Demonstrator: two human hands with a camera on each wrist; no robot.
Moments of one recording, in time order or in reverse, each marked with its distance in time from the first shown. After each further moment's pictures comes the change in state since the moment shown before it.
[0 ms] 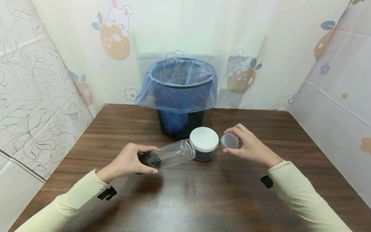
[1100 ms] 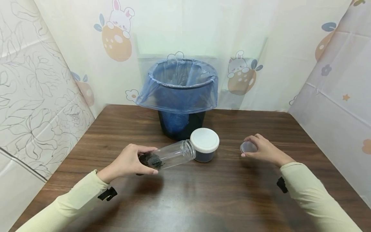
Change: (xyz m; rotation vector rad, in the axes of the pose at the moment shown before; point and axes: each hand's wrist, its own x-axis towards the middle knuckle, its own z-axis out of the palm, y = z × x) left_hand -0.001 -0.001 0.000 -0.010 -0.014 -0.016; right_hand -0.038 0.063 -0.010 -0.082 -0.246 0.330
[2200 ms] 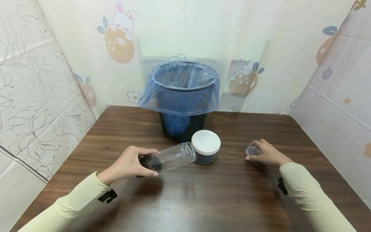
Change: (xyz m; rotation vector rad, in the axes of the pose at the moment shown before) left_hand -0.002 -0.003 0.001 -0.003 -0.008 -0.010; right_hand 0.007 0.032 0.014 -0.013 -0.070 0.092
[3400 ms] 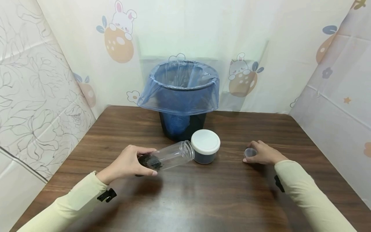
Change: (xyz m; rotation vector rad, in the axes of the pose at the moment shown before) left_hand 0.000 -0.001 -0.002 -0.025 0.006 -0.010; right_hand 0.005 -0.003 0.002 -0.053 -0.114 0.040
